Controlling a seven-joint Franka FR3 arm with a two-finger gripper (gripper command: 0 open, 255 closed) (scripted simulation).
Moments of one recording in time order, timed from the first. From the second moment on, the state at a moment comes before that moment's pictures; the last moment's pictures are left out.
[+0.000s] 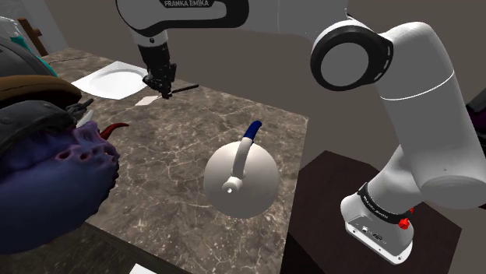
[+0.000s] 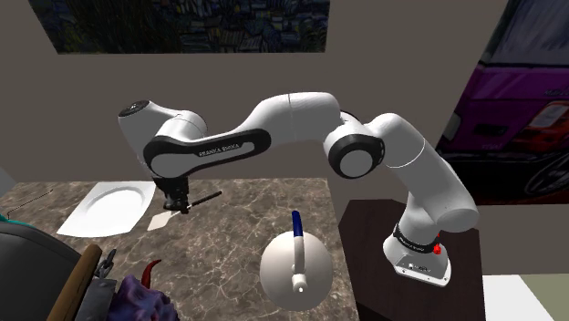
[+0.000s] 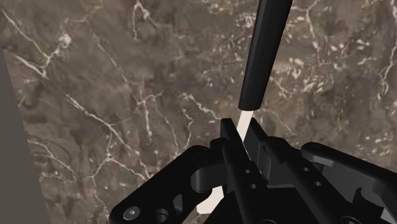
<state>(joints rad) 0.41 0.83 0.16 -0.89 -0.12 1.65 0.02</state>
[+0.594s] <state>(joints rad) 0.41 0.83 0.16 -1.01 -0.12 1.77 0.02</state>
